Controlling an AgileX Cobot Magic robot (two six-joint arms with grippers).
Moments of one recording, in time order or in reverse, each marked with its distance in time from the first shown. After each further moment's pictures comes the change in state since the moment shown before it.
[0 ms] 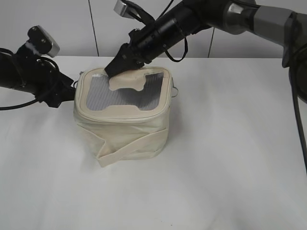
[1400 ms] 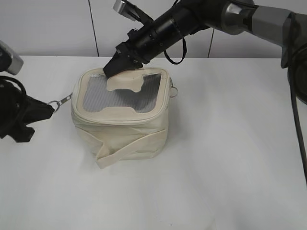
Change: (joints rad) left arm -0.057 -0.482 0.423 0.058 -0.135 -0.256; right arm 0.001 0.000 0.000 -0.002 -0.020 0.173
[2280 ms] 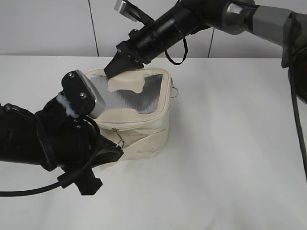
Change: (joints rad) left arm -0.531 0.061 0.011 -0.119 -0.125 -0.095; right arm -0.001 0.000 0.000 -0.004 0.009 0.037
